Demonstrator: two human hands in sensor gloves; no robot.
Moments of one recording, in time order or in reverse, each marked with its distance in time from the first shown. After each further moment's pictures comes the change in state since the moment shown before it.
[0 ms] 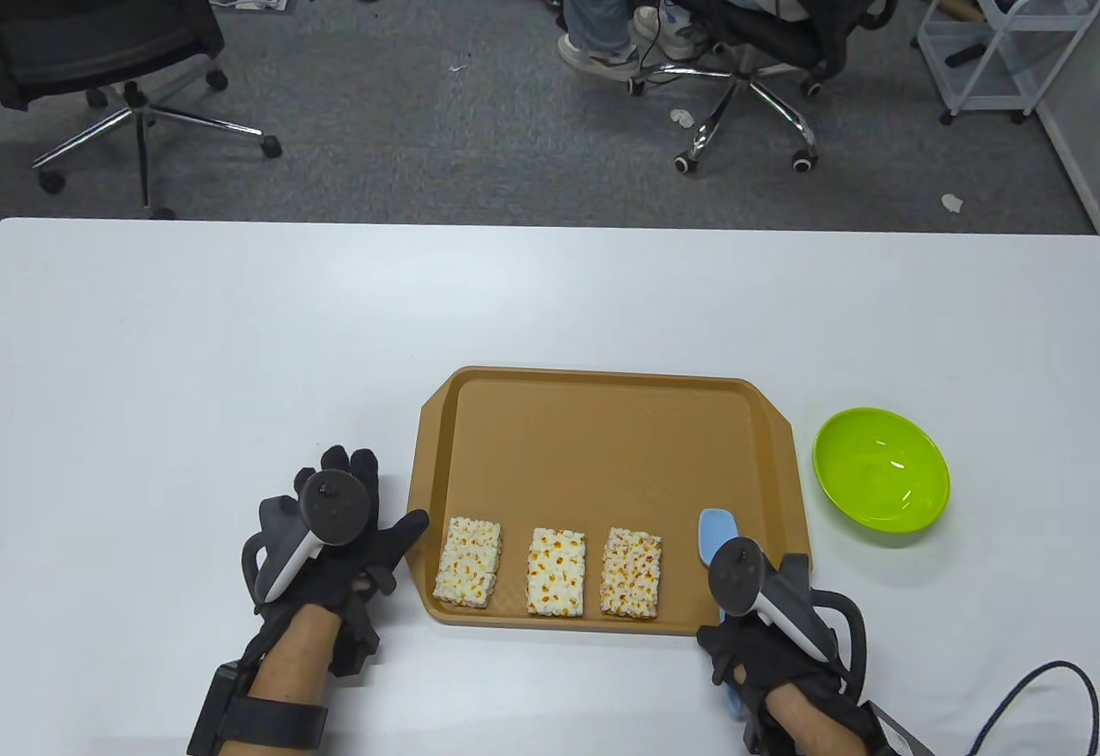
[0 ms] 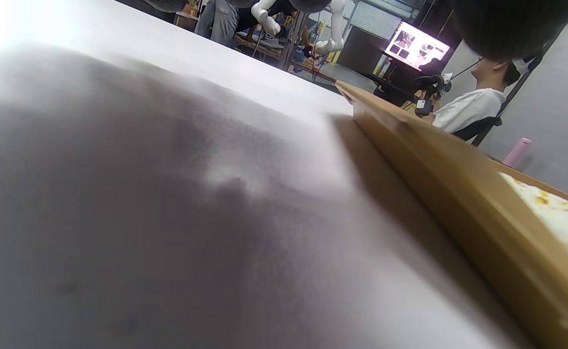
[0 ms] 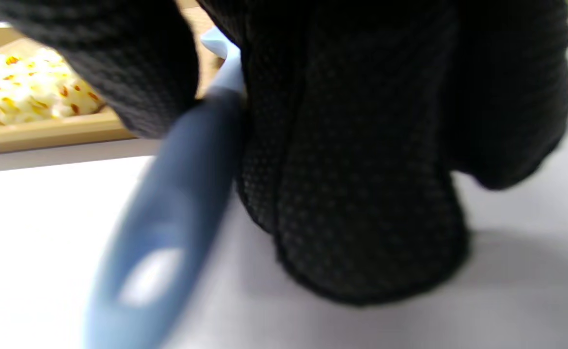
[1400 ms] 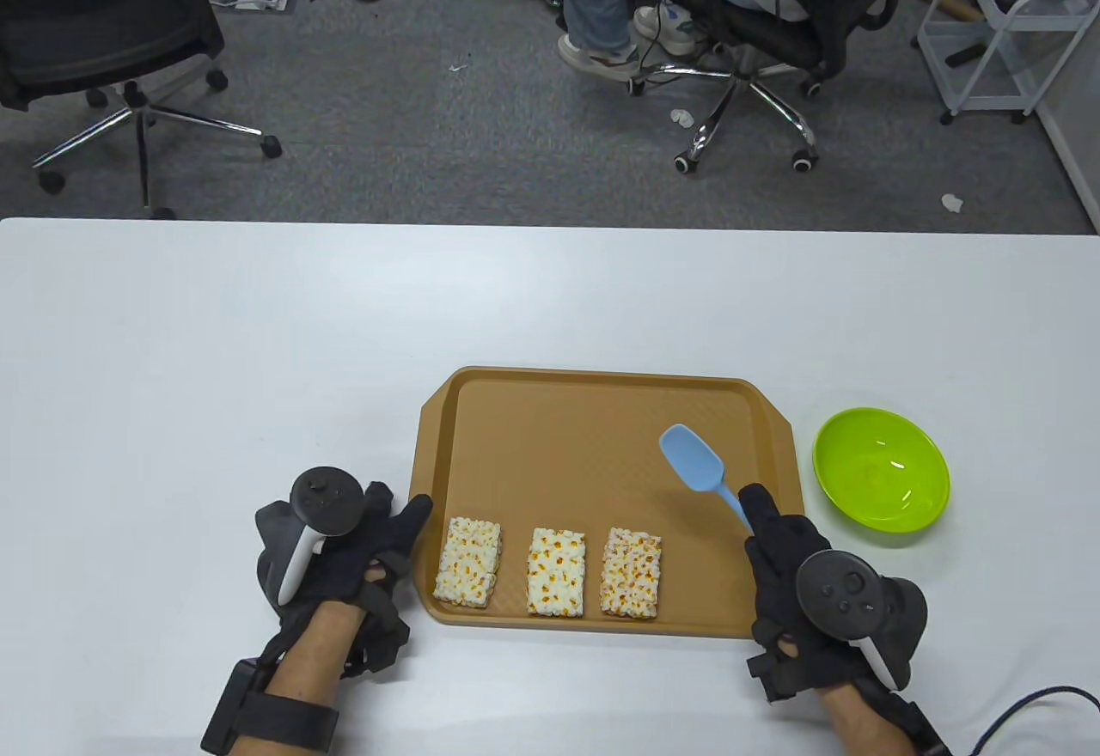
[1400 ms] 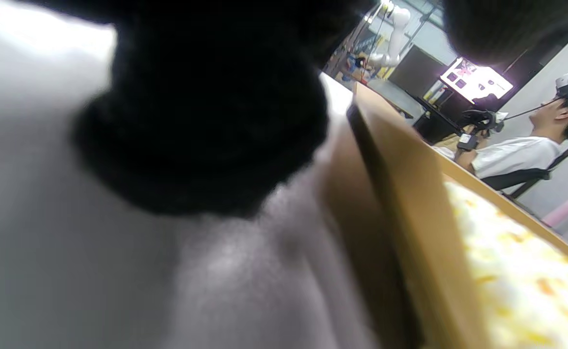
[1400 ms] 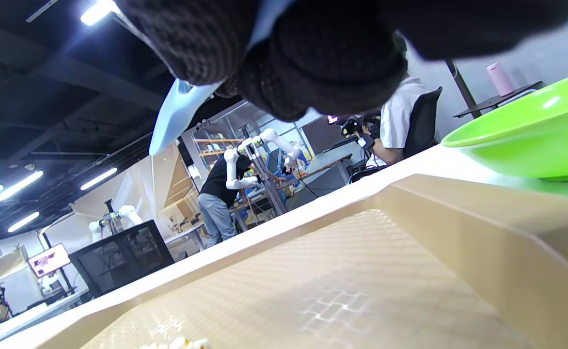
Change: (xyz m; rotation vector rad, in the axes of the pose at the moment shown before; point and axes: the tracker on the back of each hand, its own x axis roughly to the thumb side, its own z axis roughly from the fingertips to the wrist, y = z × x) left_hand 0.008 -0.013 -0.004 0.034 0.147 0.137; right_hand -0.039 -0.045 0.013 -0.647 -0.241 -0.389
